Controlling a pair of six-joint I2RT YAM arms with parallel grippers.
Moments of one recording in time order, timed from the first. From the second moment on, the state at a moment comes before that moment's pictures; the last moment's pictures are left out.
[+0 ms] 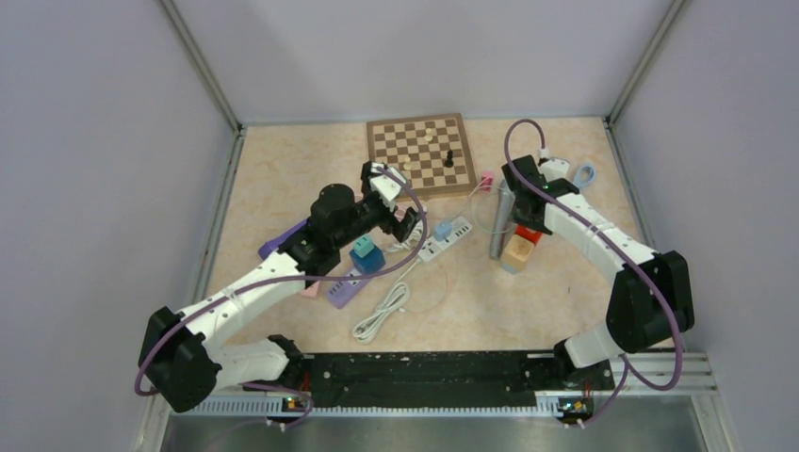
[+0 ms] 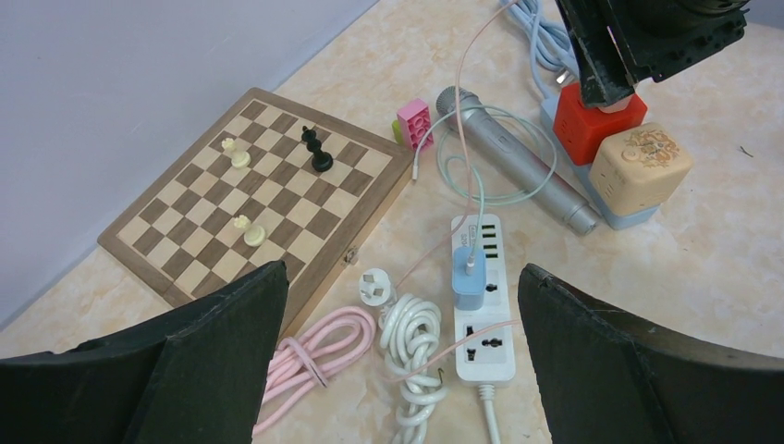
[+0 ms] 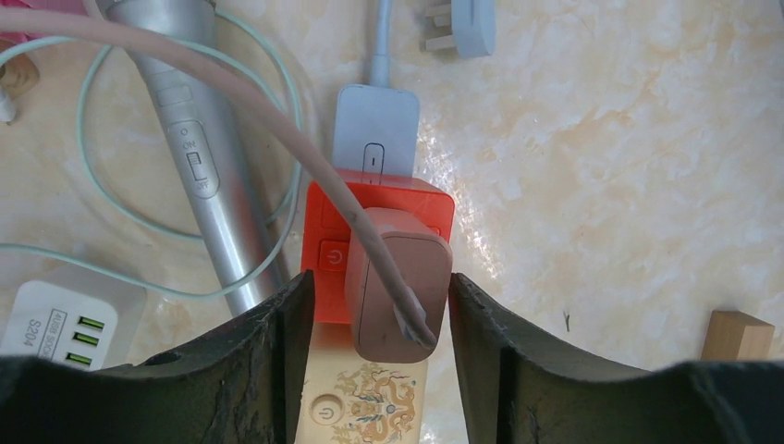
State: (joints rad) left arm -0.70 1.17 0.86 0.18 0.16 0.18; right arm 0.36 1.48 1.12 -0.77 0.57 0.68
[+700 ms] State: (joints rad) left arm -0.69 1.15 0.82 0.19 0.14 0.19; right arm 0.35 1.40 0.98 -0.64 0.58 0.74
